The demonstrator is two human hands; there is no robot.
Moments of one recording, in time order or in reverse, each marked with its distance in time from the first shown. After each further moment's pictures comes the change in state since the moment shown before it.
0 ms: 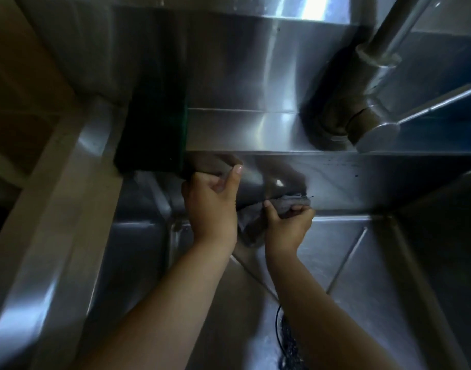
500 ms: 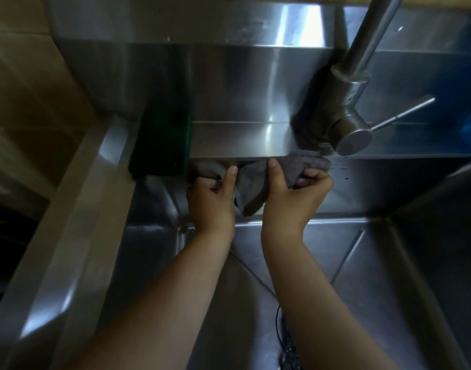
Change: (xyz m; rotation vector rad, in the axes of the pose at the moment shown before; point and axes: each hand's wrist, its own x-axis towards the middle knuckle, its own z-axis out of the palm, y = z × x) left_hand 0.004 0.010 -0.003 0.101 -0.028 -0.017; right_hand -0.033 -0.106 -0.013 0.297 0.000 -0.117
